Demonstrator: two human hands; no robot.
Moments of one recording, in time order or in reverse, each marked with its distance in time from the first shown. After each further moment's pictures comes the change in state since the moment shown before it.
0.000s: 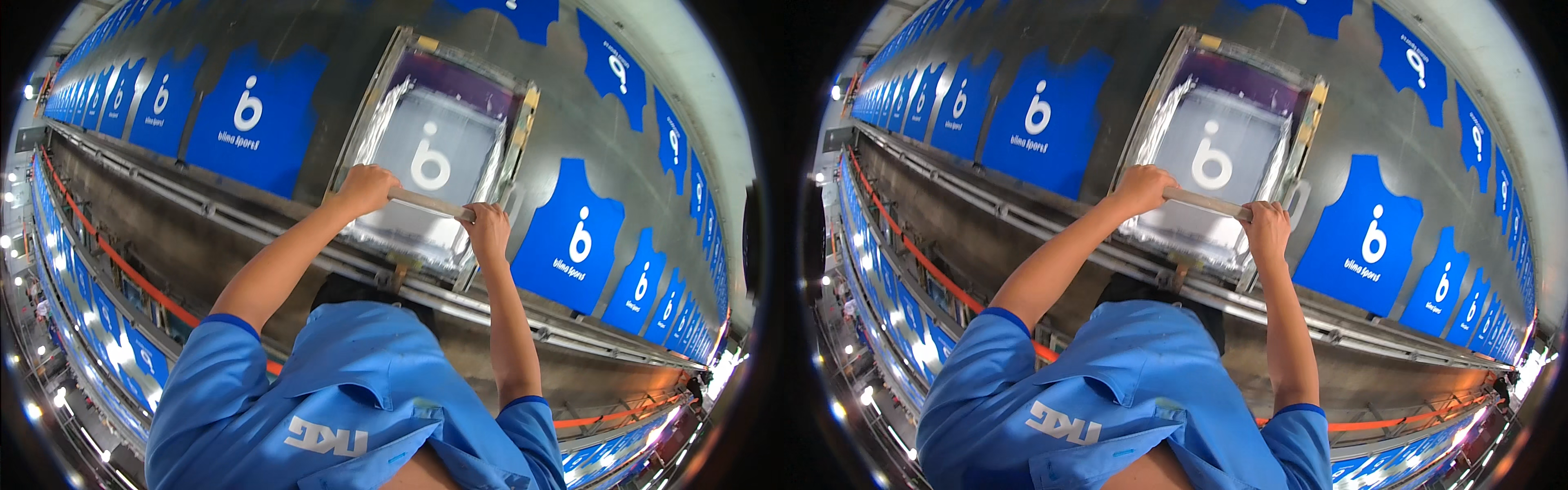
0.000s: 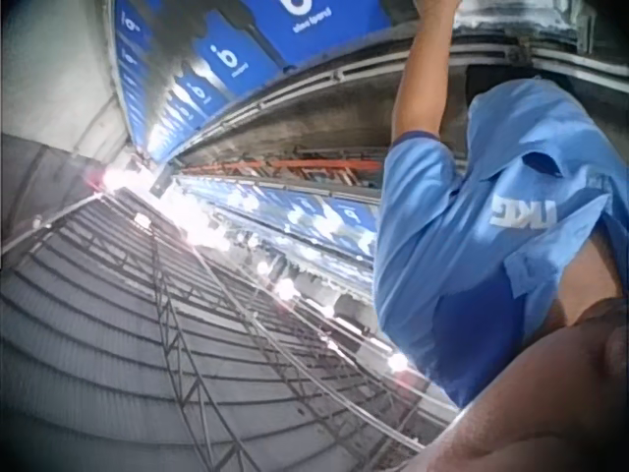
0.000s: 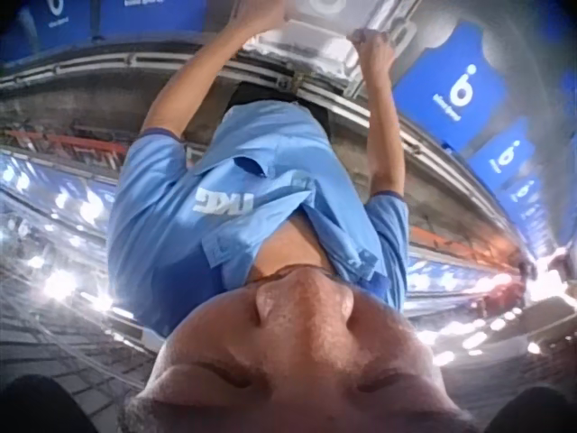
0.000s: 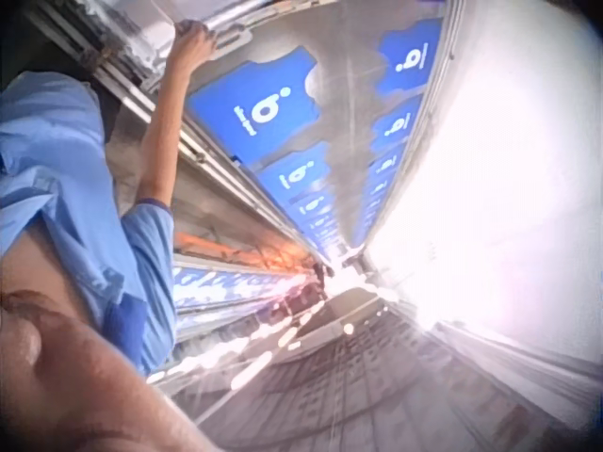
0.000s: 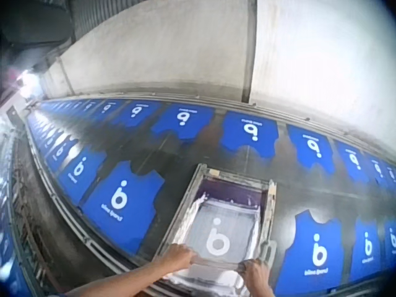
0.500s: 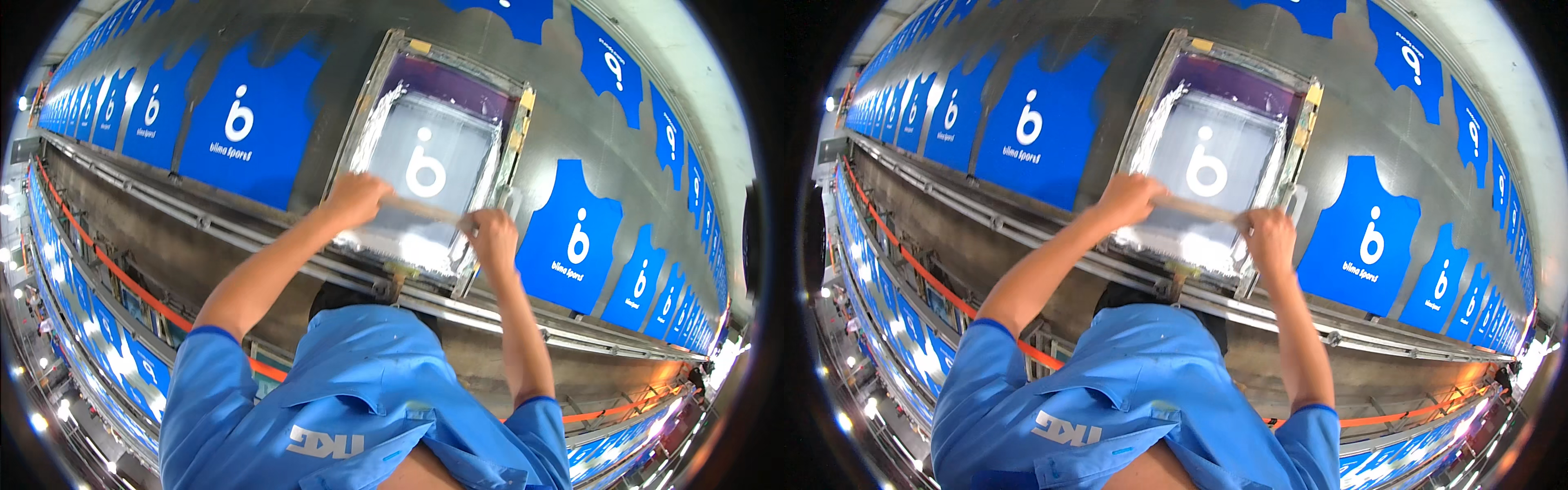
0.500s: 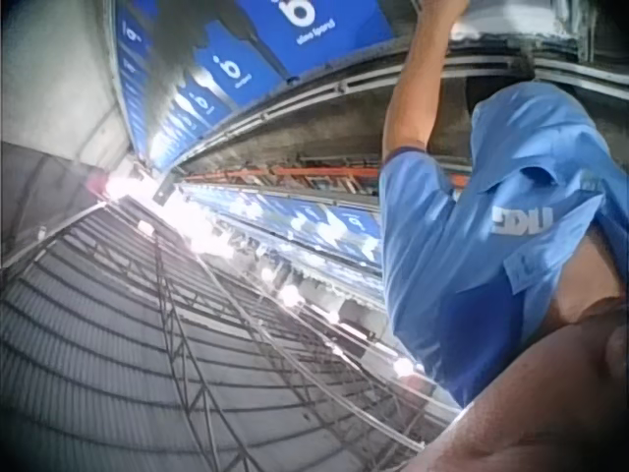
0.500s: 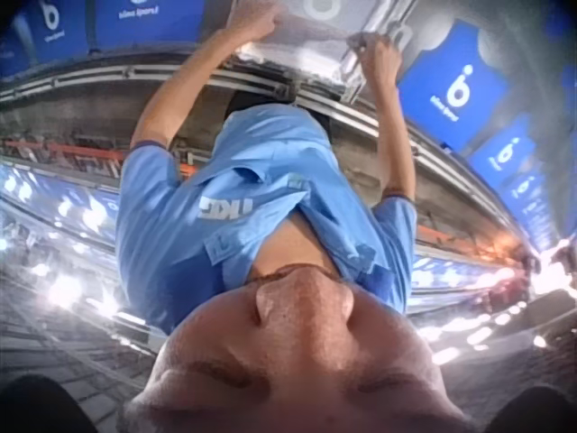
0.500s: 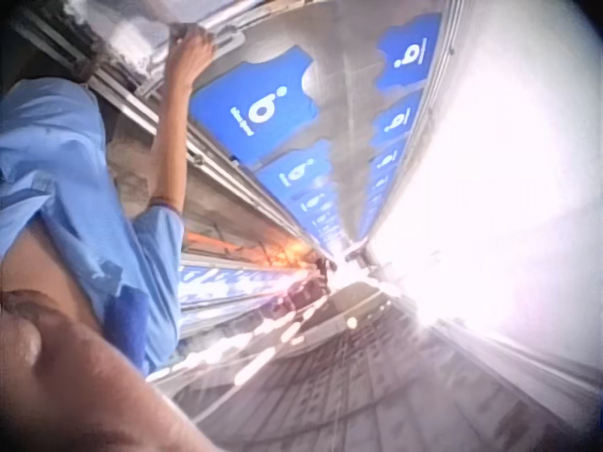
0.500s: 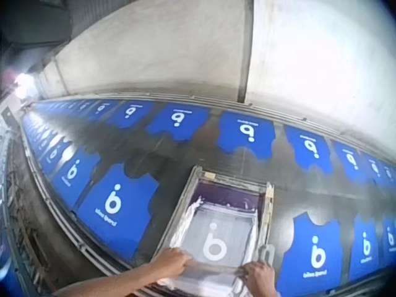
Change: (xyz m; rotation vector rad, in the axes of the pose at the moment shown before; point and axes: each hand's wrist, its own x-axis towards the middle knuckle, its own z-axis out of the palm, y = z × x) left_hand -0.013 -0.002 -0.028 -0.041 -0.001 0.019; right_hand 0.005 -0.008 -0.035 -0.012 0.009 -0.106
